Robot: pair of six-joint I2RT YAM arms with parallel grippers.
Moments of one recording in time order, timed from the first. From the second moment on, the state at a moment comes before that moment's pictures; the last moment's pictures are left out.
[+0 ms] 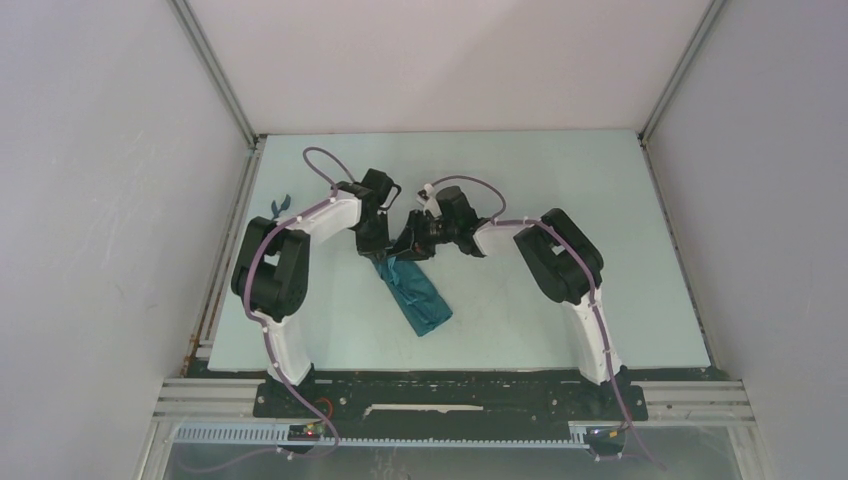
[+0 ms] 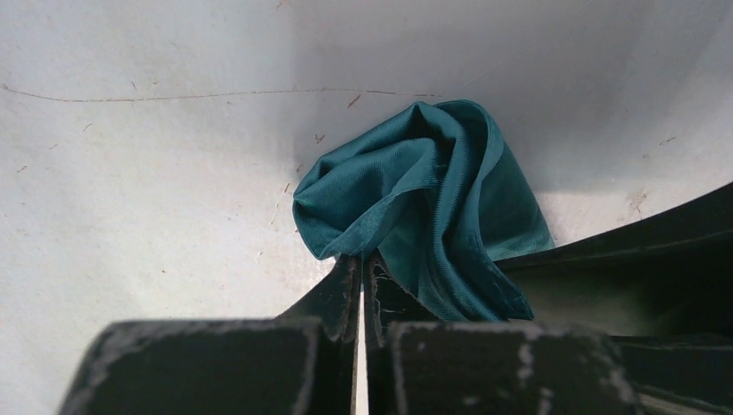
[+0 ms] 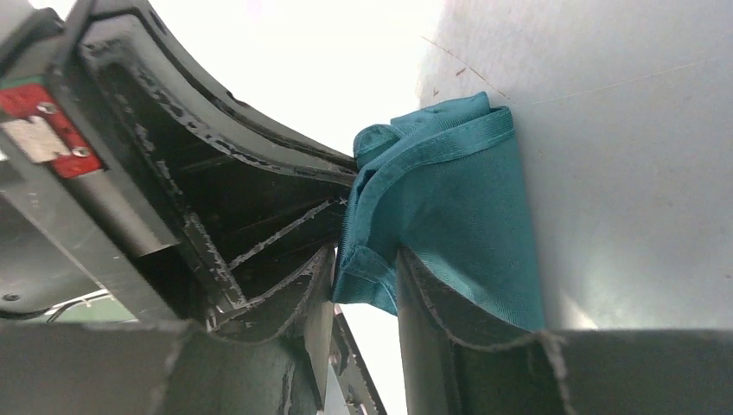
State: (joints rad) left arm -0.39 1.88 1.33 -0.80 -0.04 -0.49; right arm 0.65 2.23 1.35 0.33 -0.74 1.00
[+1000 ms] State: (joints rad) left arm -0.38 1.85 1.32 -0.79 0.02 -0.47; right arm 0.66 2.28 1.37 0.38 -0.76 1.01
